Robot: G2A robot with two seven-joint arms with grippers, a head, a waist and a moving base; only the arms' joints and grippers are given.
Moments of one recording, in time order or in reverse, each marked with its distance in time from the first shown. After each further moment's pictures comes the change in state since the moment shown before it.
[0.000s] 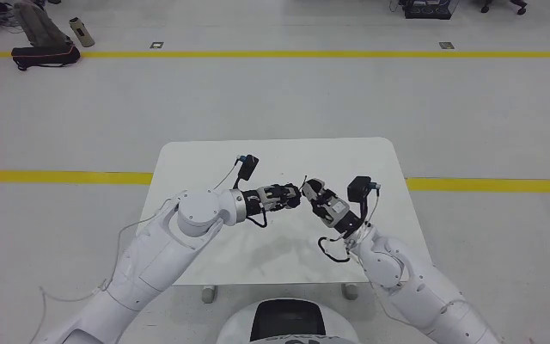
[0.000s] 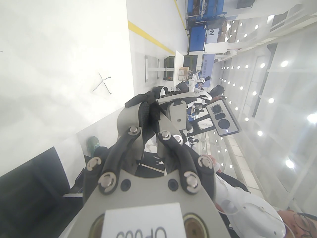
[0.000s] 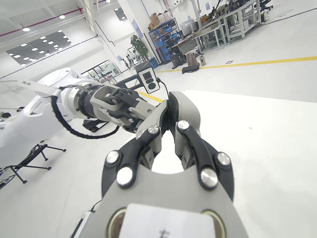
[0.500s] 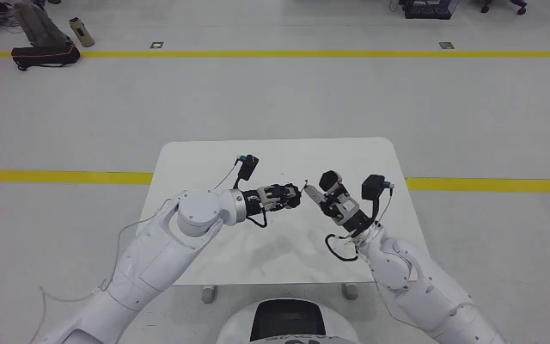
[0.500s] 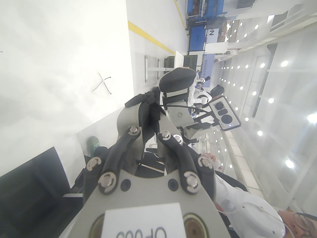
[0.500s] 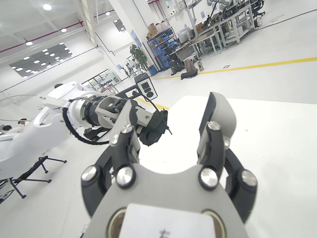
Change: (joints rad) left arm 0.000 0.000 0.000 0.000 0.000 0.000 0.000; right arm -0.043 0.030 0.050 -0.030 0.079 0.000 -0.025
